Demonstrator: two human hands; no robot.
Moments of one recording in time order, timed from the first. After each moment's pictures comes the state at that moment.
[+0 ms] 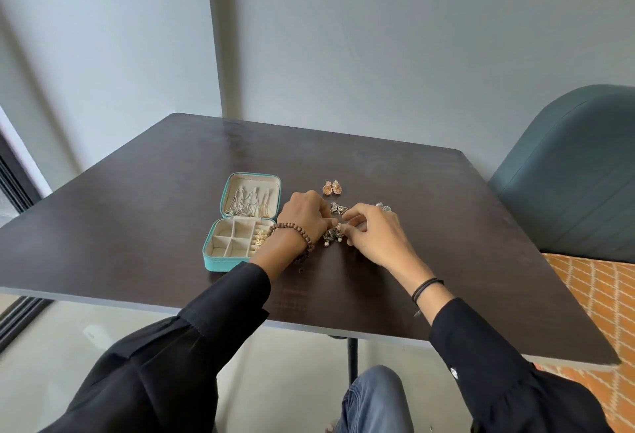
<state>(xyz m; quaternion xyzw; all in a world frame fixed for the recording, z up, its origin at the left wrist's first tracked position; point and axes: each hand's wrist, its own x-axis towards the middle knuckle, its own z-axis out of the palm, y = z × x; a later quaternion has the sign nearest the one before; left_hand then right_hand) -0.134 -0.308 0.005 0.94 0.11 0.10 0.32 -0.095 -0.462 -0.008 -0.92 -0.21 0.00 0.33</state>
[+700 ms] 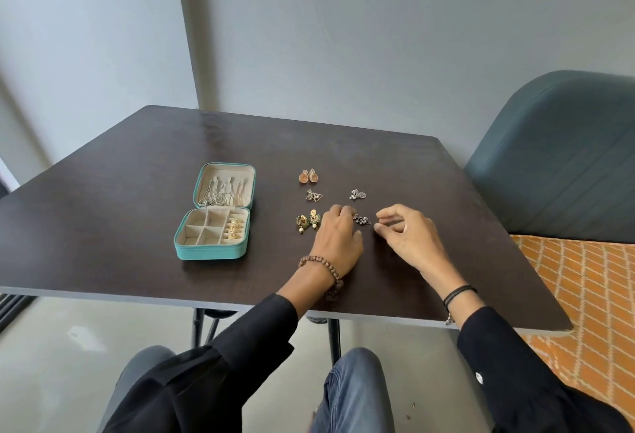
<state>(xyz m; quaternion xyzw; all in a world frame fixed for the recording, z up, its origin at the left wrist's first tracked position) -0.145 -0.407 -0.033 0.93 0.01 0.14 0.35 -0.088 -0.560 -0.028 -0.91 -0.14 -0.06 0.40</state>
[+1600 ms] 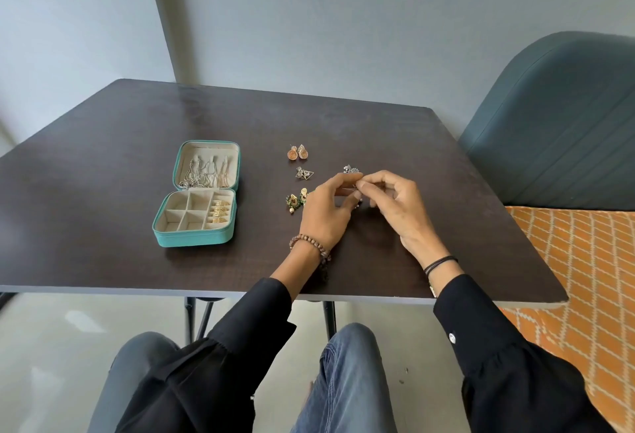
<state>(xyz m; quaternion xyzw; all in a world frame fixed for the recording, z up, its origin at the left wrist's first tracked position) -0.128 -0.400 -0.042 0.81 -0.02 0.22 0.55 -0.079 -0.543 -0.033 -0.78 -0.19 -0.04 0.59</state>
